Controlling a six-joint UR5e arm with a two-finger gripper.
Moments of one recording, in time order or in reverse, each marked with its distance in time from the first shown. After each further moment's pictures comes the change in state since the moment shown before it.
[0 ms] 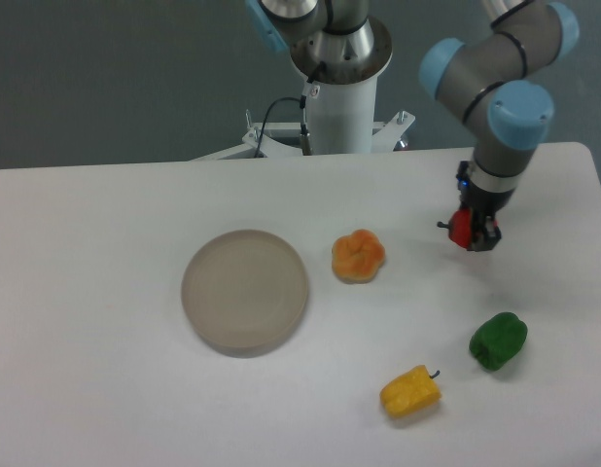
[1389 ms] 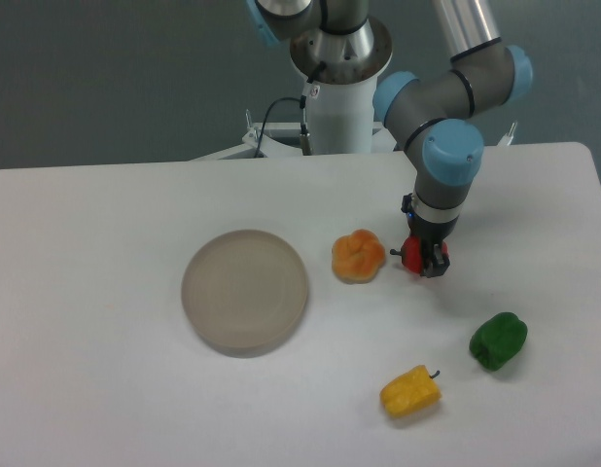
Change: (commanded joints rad) arm -0.075 -0.094 0.029 0.064 -0.018 -0.054
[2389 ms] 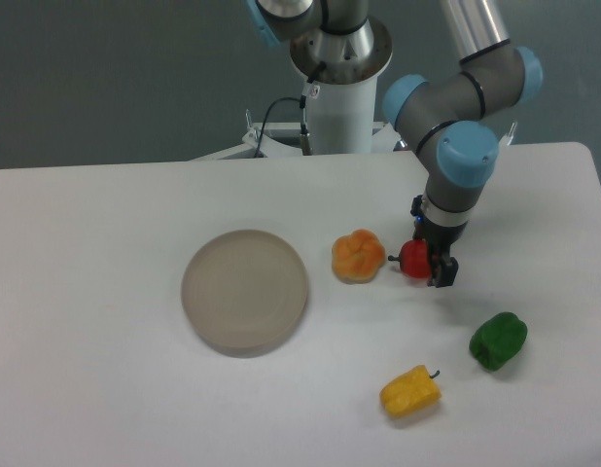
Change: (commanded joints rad) arm 0.038 0.003 0.084 -0.017 -0.046 0.029
